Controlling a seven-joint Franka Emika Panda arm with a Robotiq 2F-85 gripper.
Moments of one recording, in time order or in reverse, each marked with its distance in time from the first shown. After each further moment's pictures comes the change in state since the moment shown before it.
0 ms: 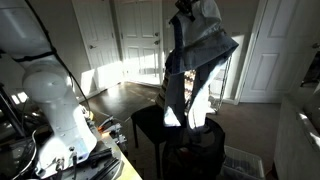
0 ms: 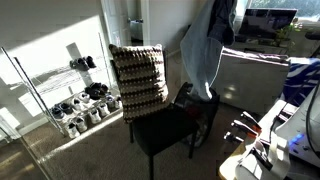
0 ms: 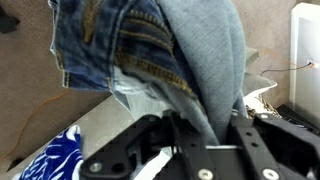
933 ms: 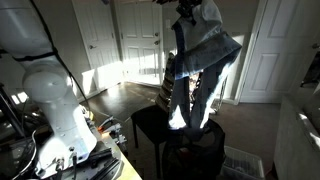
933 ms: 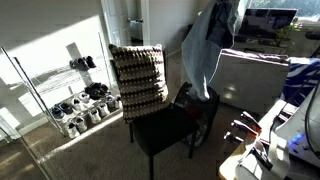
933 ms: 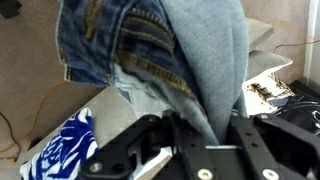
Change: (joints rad) arm 0.006 0.031 0.022 0.000 -0.137 -0.034 0.137
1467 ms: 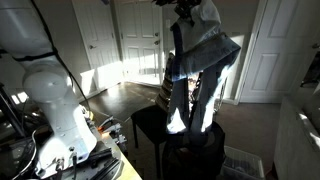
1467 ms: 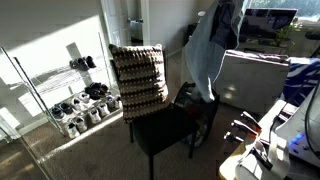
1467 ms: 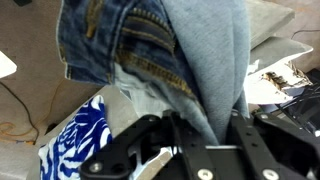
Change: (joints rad) arm 0.003 0.000 0.011 0.003 -0.050 -0.078 0.038
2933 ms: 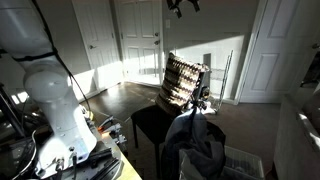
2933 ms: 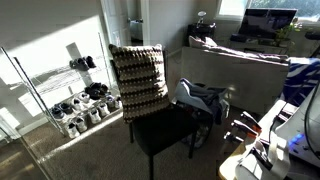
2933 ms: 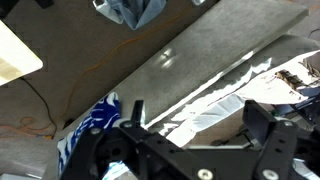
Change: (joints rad) arm 0.027 0.000 0.008 0.088 0.027 -0.161 -0.008
